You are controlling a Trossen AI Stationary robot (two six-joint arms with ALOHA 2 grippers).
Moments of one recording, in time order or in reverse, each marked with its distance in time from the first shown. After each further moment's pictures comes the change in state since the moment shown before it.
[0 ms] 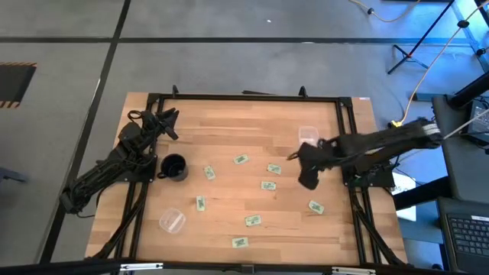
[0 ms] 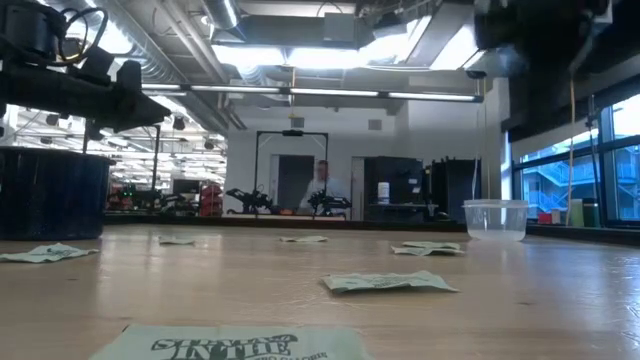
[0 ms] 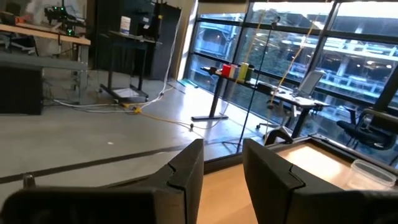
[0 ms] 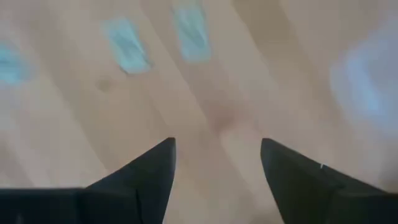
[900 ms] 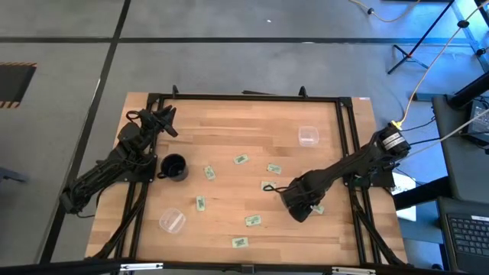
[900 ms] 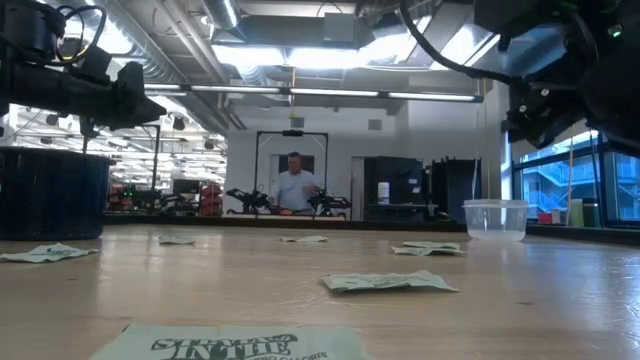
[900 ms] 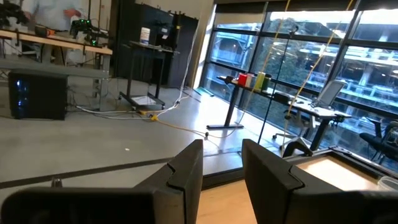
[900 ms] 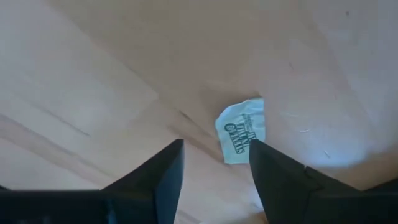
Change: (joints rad) left arm 0.000 0.000 0.000 0.019 -0.086 0.009; right arm 0.187 0.412 0.002 0.135 -0.422 0.347
